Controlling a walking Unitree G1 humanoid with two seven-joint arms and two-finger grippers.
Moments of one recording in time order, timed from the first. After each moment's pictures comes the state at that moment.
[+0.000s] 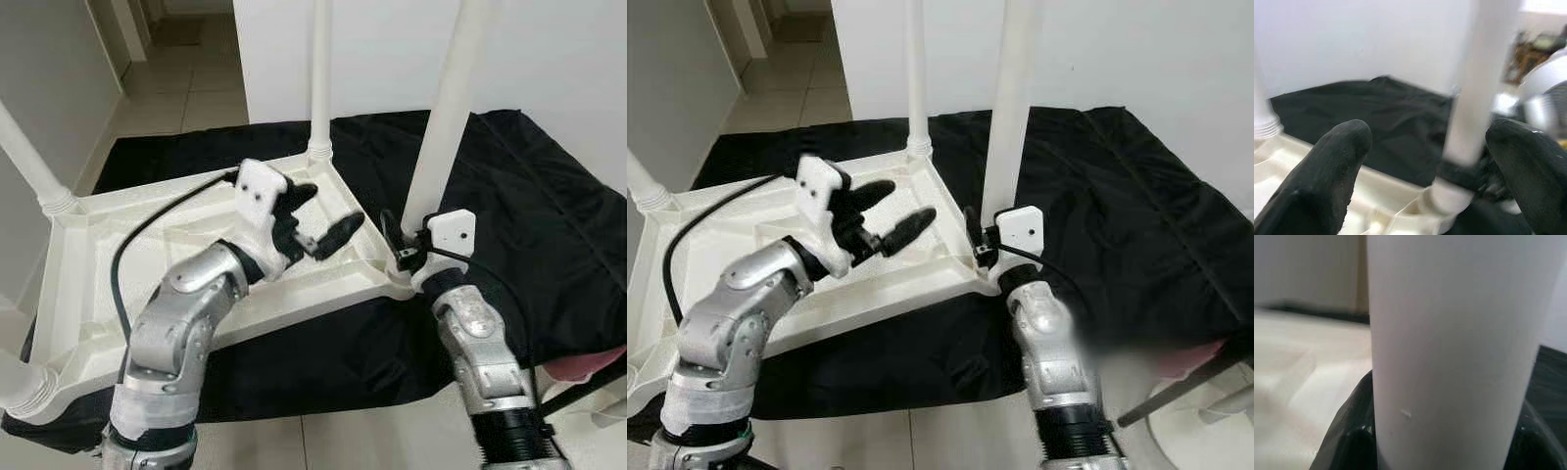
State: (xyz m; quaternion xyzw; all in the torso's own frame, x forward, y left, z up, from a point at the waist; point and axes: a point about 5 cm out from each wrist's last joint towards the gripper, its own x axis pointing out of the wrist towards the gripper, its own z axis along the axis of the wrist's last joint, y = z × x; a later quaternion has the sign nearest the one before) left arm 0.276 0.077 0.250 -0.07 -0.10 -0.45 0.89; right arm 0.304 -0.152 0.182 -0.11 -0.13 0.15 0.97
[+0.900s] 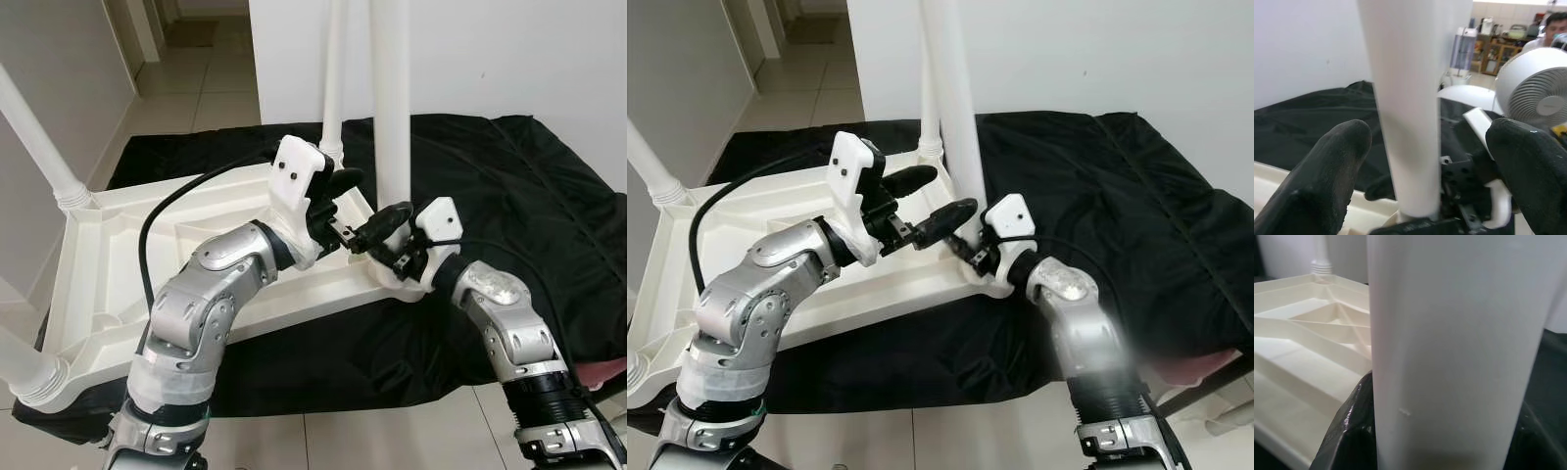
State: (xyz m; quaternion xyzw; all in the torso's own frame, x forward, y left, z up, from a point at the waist) left arm 0.280 0.047 0.263 -0.04 -0.10 -0.50 0.86; right arm 0.313 -0.145 0.191 -0.13 -0.07 0.37 0.92
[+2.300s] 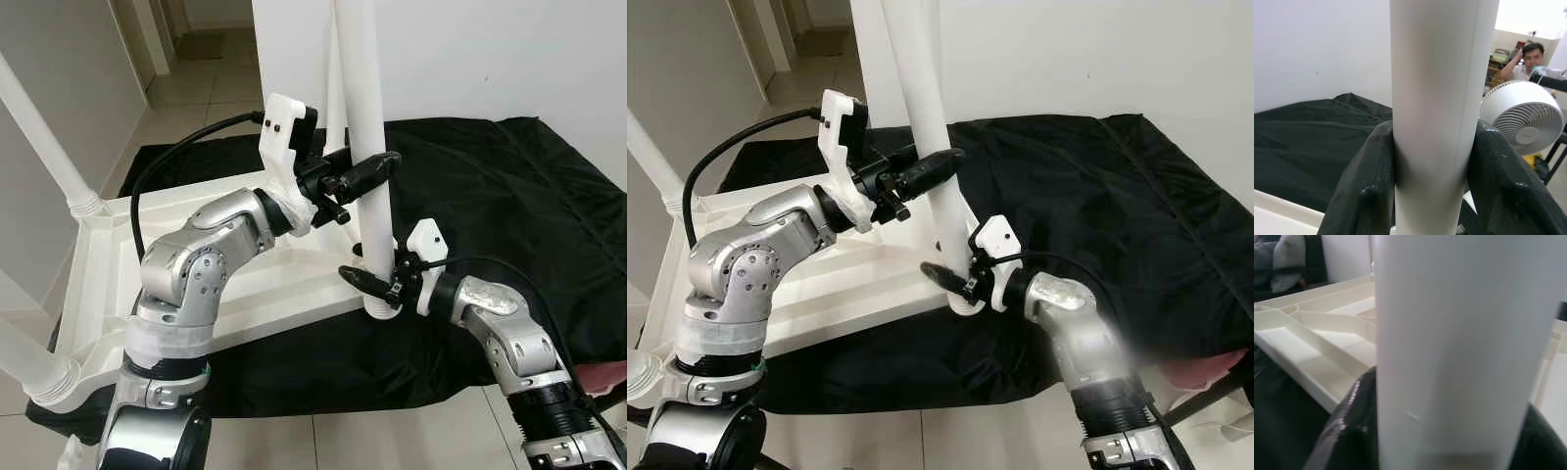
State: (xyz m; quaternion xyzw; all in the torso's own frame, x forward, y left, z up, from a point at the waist) left arm 0.296 0.048 0.294 -0.11 -0.10 -0.52 0.84; right arm 0.301 -0.137 0.180 -0.10 -0.03 0.45 0.89
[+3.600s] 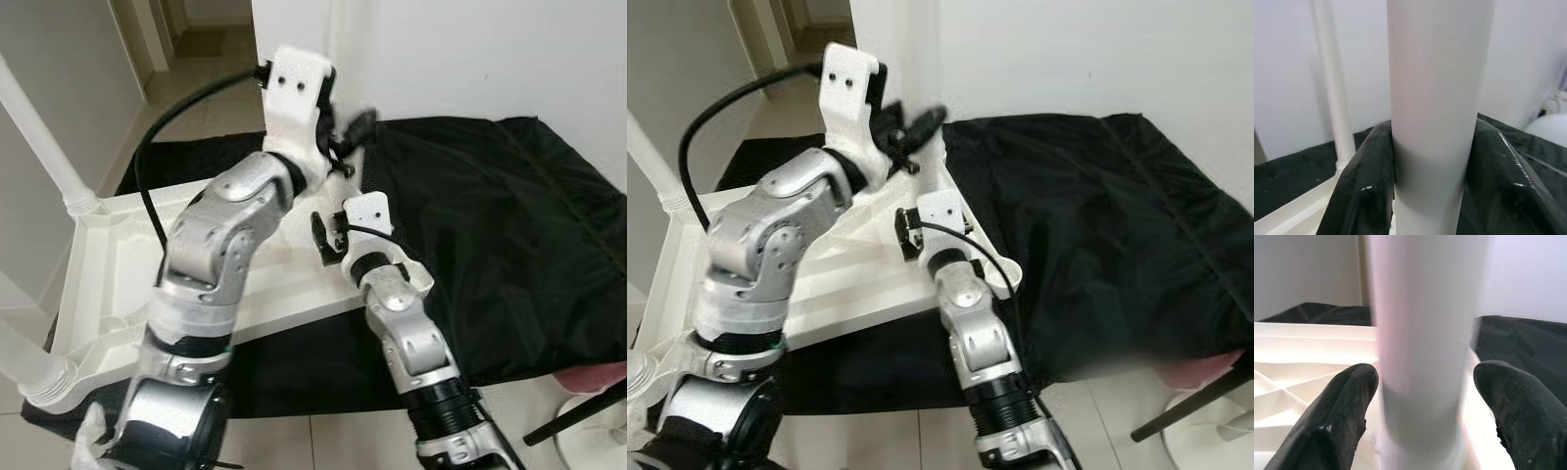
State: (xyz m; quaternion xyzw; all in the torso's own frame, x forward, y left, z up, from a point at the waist) left arm 0.315 0.047 0.323 -0.05 -0.13 -0.29 0.95; right arm 0.321 -0.060 0.188 -0.05 -0.08 0.11 0.99
